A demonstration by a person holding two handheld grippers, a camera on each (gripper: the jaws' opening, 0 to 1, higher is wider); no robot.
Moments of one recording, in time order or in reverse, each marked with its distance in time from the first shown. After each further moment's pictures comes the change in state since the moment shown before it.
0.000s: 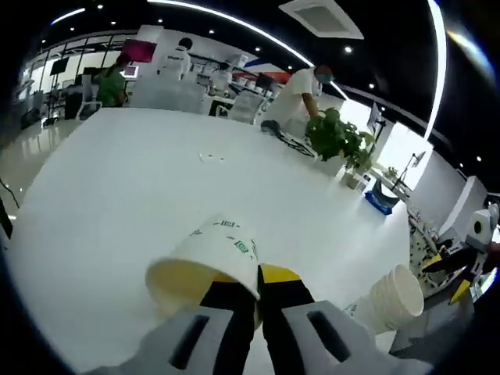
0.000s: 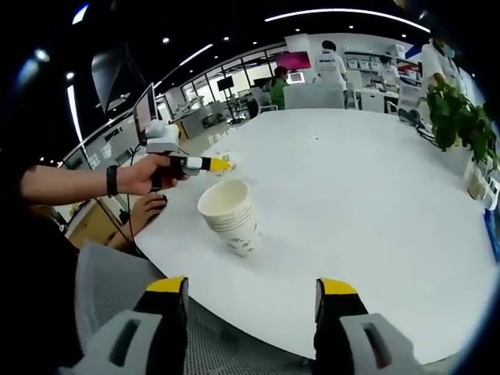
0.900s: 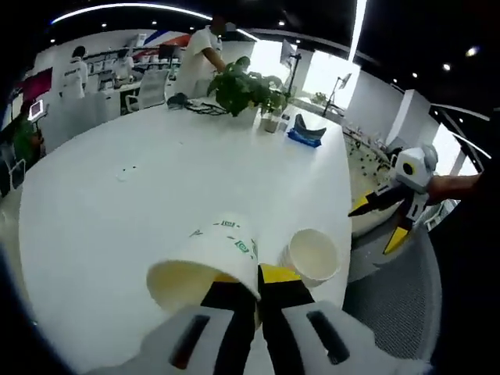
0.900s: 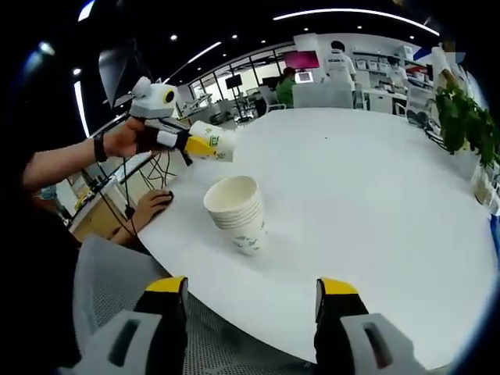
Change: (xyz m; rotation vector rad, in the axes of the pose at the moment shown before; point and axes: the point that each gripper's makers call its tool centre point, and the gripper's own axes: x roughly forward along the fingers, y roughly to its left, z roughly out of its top) left arm -0.050 -0.105 0.013 0.409 0.335 -0.340; right arm 0.008 0.003 -0.004 -0.024 0.006 0.035
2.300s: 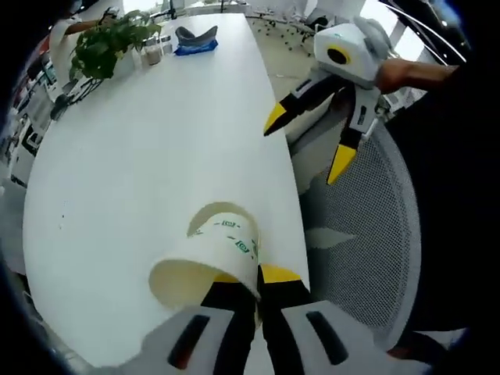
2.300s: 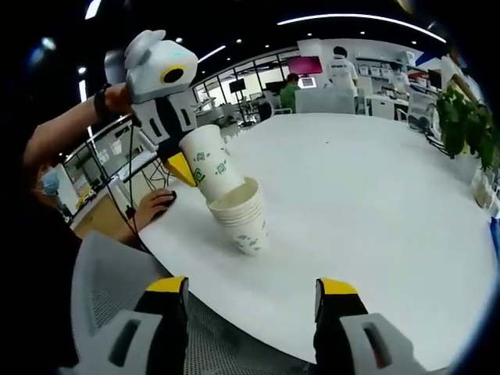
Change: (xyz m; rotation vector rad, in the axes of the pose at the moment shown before) left arm 0.026 -0.081 -0.022 0.463 0.572 -0.211; right arm -0.004 0.002 -0.004 -0.025 -0.024 0.009
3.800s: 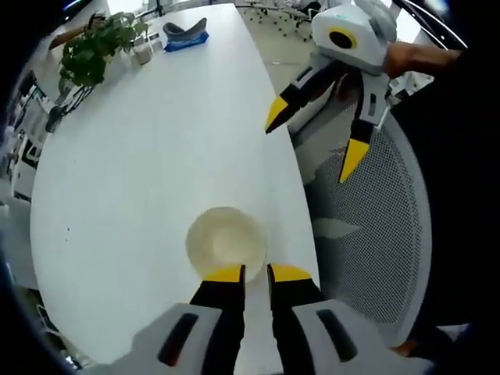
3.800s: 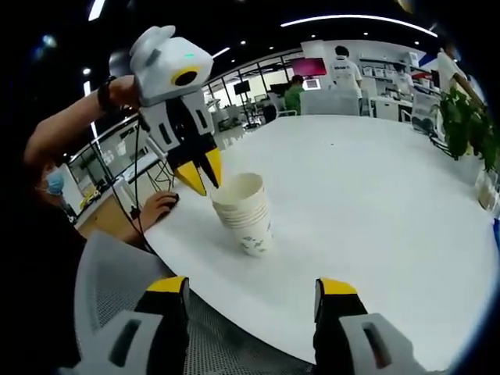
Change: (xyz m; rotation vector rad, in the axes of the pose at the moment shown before) left arm 0.007 0.007 0.004 0.060 0.038 0.043; right arm 0.000 0.003 0.002 -0.003 -0.014 0.028
